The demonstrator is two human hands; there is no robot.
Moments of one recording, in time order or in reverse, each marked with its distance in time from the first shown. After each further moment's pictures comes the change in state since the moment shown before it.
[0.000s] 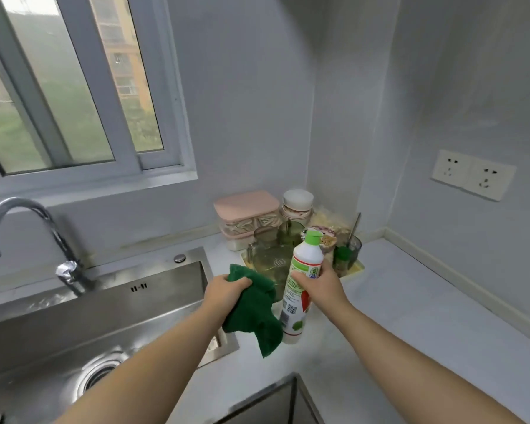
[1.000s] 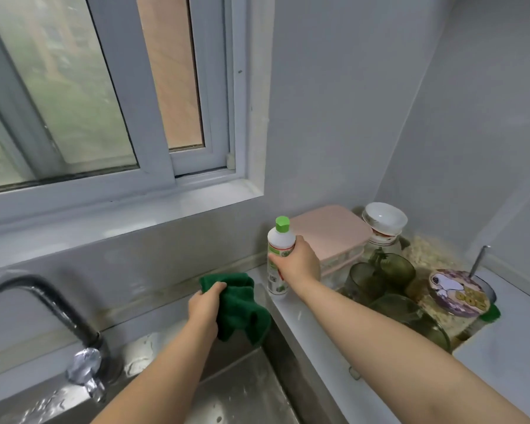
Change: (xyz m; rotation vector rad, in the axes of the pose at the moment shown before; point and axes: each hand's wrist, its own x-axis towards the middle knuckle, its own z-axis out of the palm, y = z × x) left_hand 0.305 -0.013 -0.211 -0.501 0.078 -0.331; right_hand 0.256 -0.080 0.317 -0.480 0.235 -0.048
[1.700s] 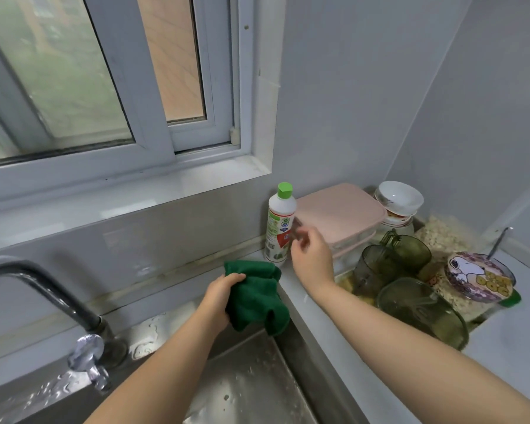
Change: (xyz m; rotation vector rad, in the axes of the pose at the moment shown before) left_hand 0.029 -0.011 -0.005 0.024 -0.266 -0.104; right_hand -0.018 0.002 0.013 0.219 -0.022 -0.053
